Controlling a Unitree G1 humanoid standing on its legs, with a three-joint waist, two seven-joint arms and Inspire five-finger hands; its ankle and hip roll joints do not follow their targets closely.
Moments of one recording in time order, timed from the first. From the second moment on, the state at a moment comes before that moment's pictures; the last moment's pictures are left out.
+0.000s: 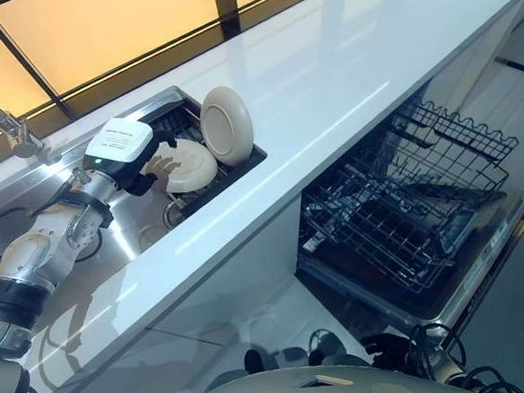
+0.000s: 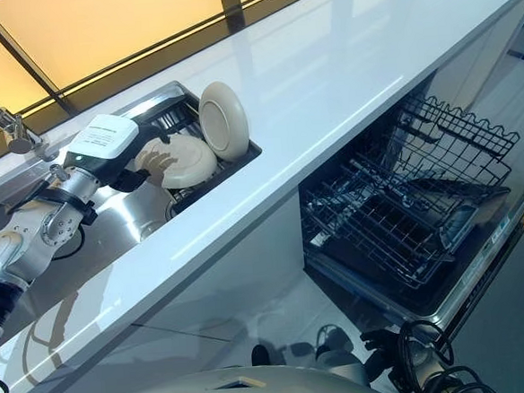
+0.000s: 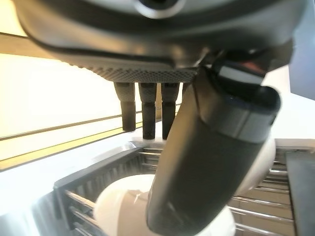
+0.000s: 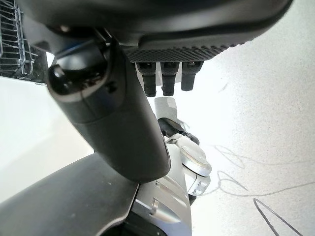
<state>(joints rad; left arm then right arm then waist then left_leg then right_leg) -0.36 0.99 -0.32 0.22 0.63 -0.18 0.12 0.04 -0.38 0.28 1.08 -0.18 0.05 0.23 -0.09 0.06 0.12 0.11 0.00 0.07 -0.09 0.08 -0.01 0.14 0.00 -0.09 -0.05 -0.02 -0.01</state>
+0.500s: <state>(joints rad) -0.37 0.99 -0.37 0.22 0.71 -0.13 -0.02 0.03 -0.38 0.28 1.11 -0.18 0.03 0.22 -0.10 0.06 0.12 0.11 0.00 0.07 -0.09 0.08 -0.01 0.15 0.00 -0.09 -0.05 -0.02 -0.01</state>
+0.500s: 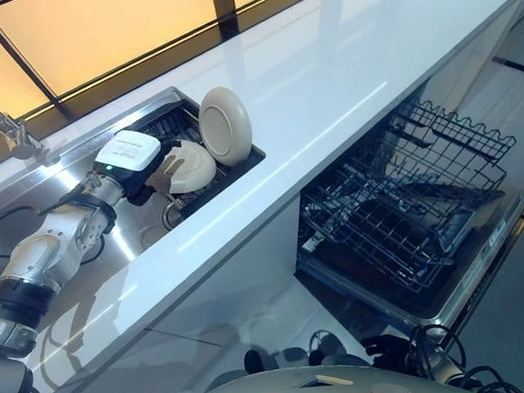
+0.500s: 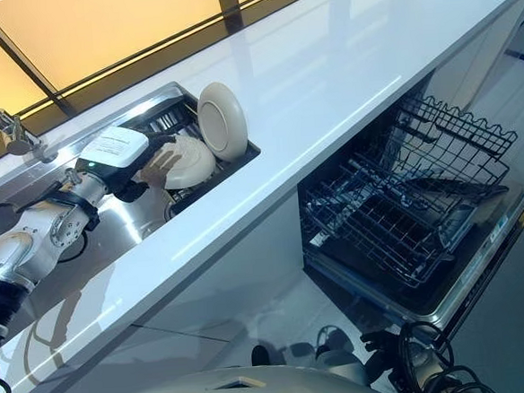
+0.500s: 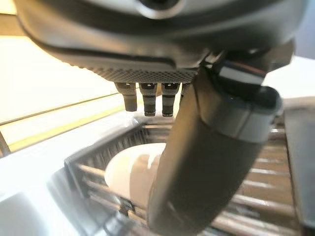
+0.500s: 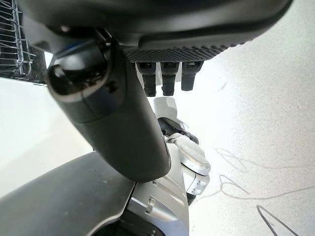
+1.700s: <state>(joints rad) -0.38 0.91 -0.45 0.32 0.79 -0.02 0.01 0.03 -0.37 0.28 1.14 -0.18 0.02 0.20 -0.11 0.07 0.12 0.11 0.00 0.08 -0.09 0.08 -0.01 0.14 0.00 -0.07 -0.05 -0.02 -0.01</state>
